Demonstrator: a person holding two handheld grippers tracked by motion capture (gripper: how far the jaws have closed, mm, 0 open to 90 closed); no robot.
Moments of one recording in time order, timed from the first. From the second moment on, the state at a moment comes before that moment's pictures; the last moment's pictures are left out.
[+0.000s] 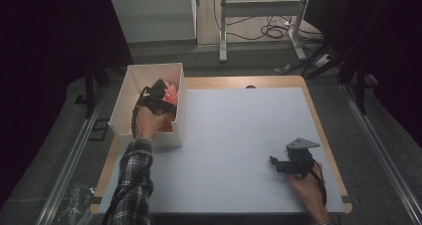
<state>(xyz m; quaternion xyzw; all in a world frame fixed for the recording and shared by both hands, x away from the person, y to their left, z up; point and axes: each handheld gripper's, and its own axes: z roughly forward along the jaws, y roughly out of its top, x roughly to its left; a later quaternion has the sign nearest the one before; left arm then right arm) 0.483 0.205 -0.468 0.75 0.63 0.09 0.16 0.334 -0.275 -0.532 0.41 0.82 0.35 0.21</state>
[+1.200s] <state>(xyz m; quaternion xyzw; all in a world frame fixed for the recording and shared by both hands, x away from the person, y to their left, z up) 0.430 0.210 -0.408 0.77 0.54 0.19 0.29 0.334 -0.275 -0.531 0.41 0.82 0.34 0.21</state>
